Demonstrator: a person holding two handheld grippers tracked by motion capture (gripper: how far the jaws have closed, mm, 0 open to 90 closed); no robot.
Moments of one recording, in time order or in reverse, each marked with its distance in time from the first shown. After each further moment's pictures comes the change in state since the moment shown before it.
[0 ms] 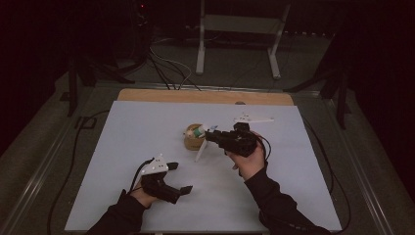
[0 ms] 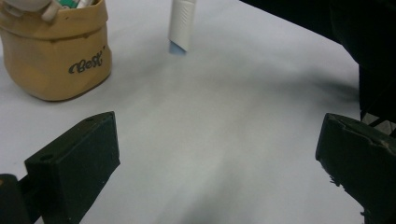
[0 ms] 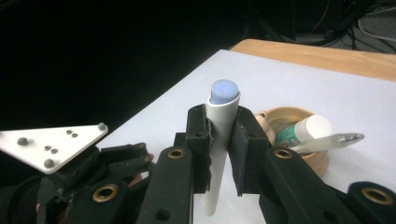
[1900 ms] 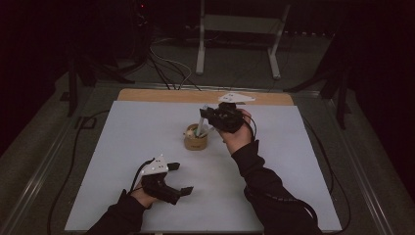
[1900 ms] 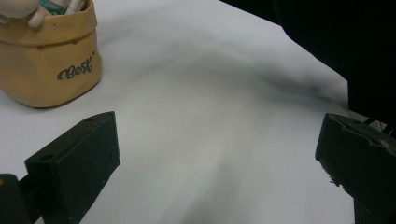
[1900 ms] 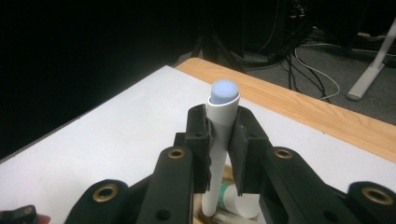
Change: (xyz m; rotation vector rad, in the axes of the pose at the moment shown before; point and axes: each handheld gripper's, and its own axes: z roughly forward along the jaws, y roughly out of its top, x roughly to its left) left arm -0.001 0.000 0.000 -0.011 -0.028 0.011; right arm -0.025 0.040 0.054 -0.011 -0.201 -0.151
